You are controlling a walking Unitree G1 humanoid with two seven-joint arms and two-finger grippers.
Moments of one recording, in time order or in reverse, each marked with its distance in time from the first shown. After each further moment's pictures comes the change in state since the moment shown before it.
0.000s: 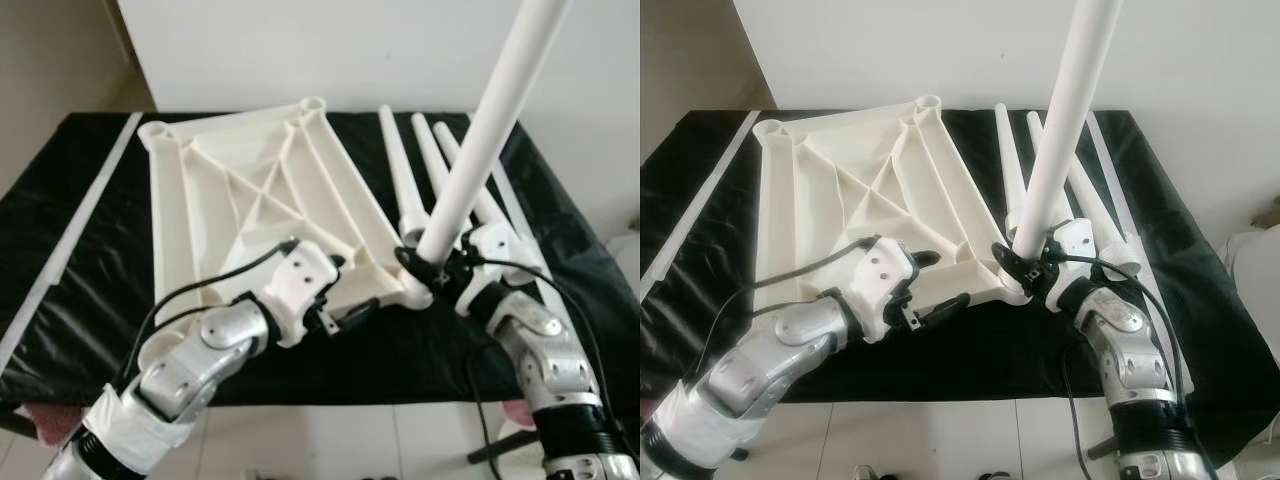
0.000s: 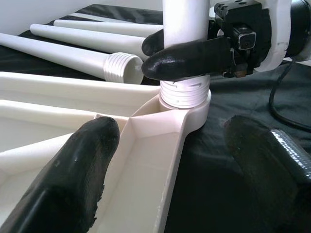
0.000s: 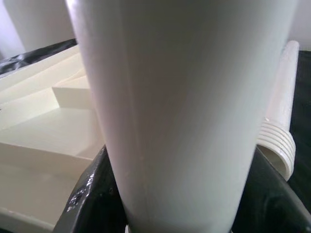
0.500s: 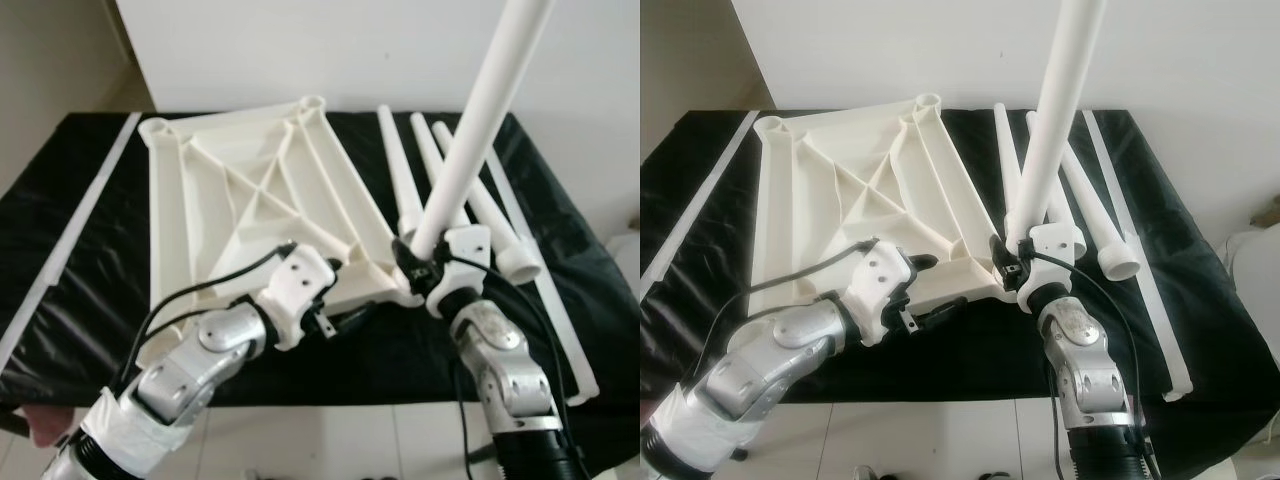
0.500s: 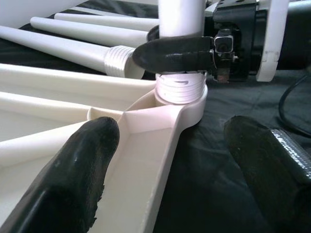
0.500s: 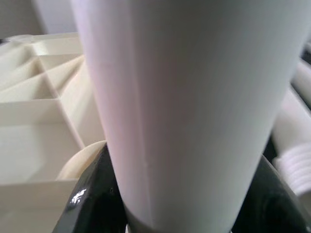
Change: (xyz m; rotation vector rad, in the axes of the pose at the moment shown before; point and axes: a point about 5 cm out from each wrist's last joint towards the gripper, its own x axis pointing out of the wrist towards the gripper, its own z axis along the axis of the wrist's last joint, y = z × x) left arm -0.002 0.000 -0.004 -0.007 0.013 0.003; right arm 0.005 0.037 0.003 0.029 -0.013 -0.406
